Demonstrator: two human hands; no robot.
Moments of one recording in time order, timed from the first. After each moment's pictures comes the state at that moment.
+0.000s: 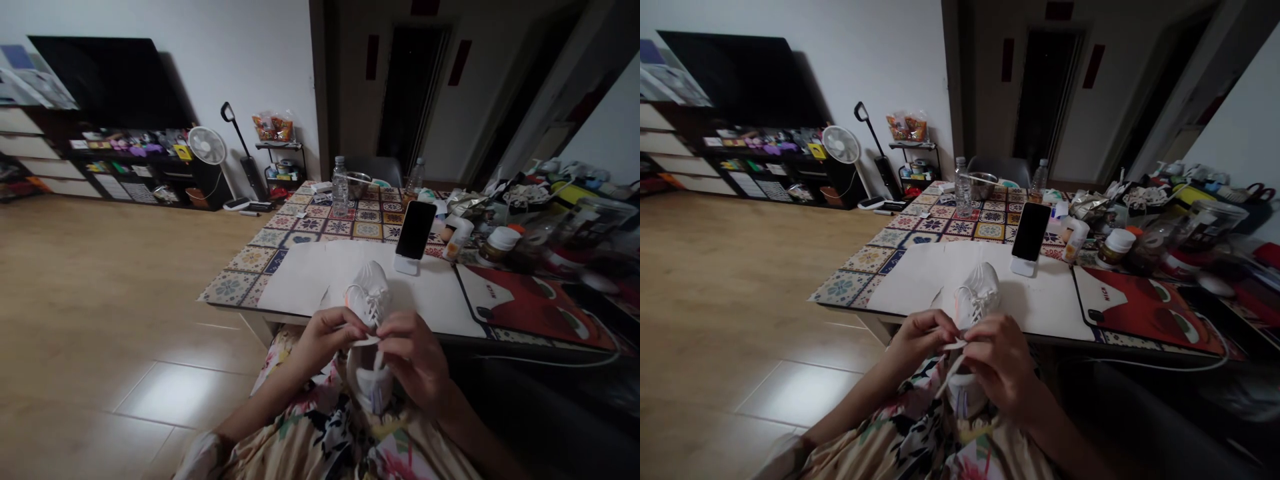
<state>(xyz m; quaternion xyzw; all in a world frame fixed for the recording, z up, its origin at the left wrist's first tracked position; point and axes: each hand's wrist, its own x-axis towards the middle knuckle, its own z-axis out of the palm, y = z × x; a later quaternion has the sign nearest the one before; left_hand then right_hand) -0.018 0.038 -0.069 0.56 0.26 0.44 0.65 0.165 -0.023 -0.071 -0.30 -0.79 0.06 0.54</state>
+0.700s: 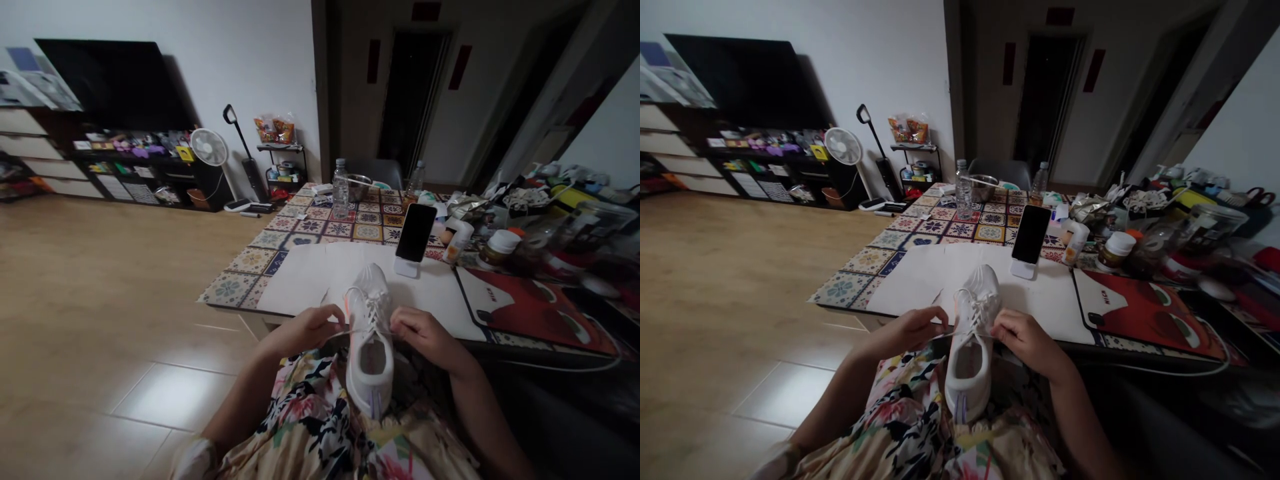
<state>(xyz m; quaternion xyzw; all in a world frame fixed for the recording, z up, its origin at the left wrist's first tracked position) -0.061 0.076 -0.079 0.73 0.33 0.20 0.57 0.217 0.020 -0.083 -0.41 -0.76 0.35 0.36</state>
